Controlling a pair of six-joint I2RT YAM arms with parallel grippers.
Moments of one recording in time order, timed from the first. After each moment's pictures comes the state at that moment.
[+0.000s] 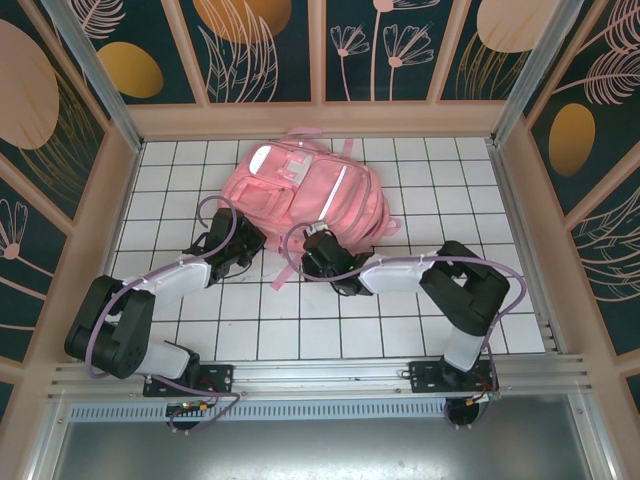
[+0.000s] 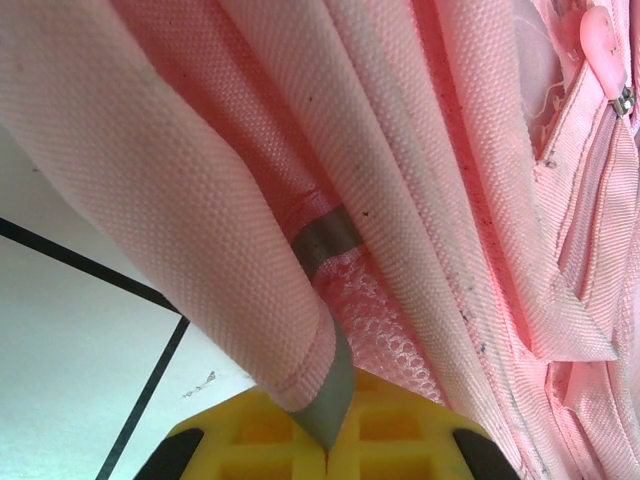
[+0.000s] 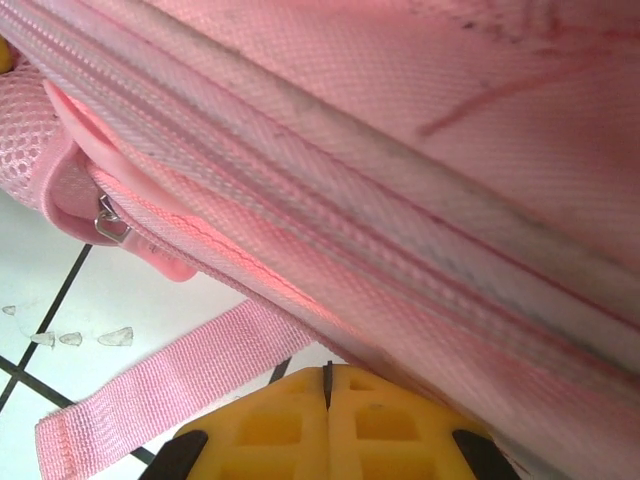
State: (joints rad) left arm -0.39 1.42 0.63 0.06 0.08 -1.16; right arm 0.96 1.76 0.89 0.10 0.21 0.49
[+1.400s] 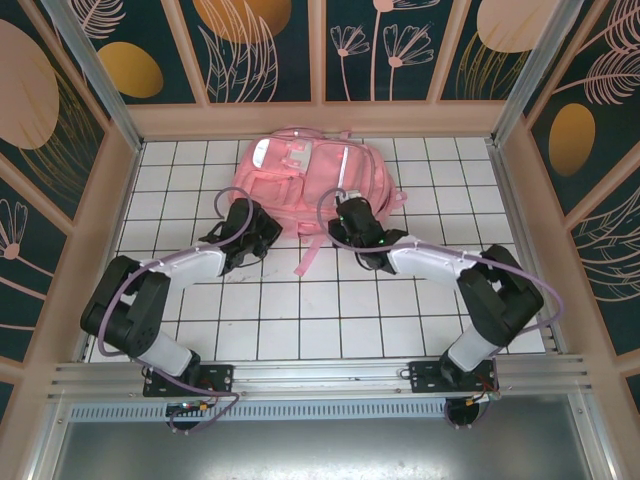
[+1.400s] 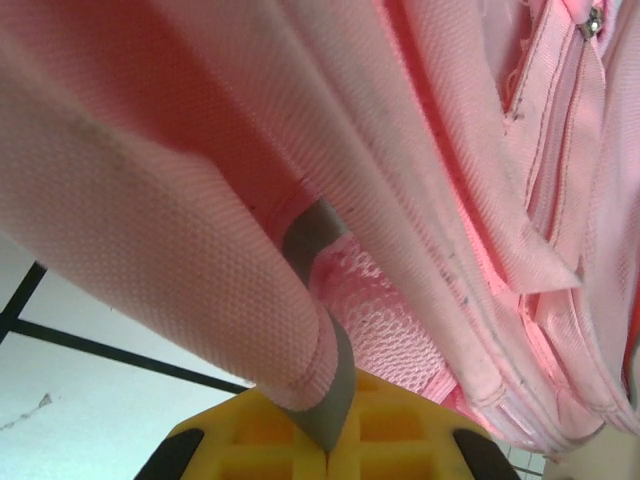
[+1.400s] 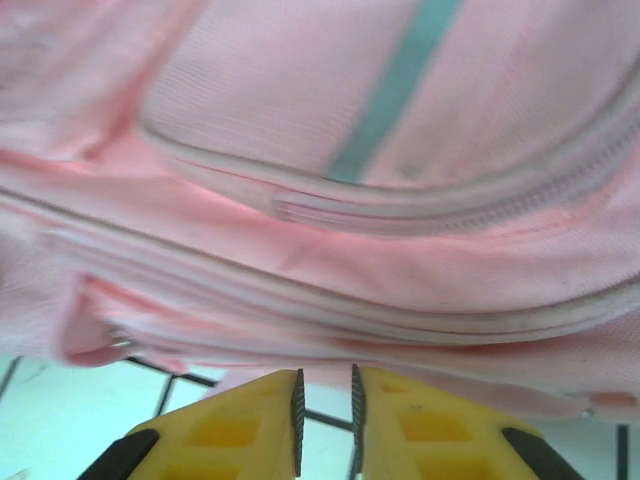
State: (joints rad) left arm -0.46 1.56 0.76 0.09 0.08 -1.24; right arm 0.76 1.59 0.91 0.01 0.21 0.42
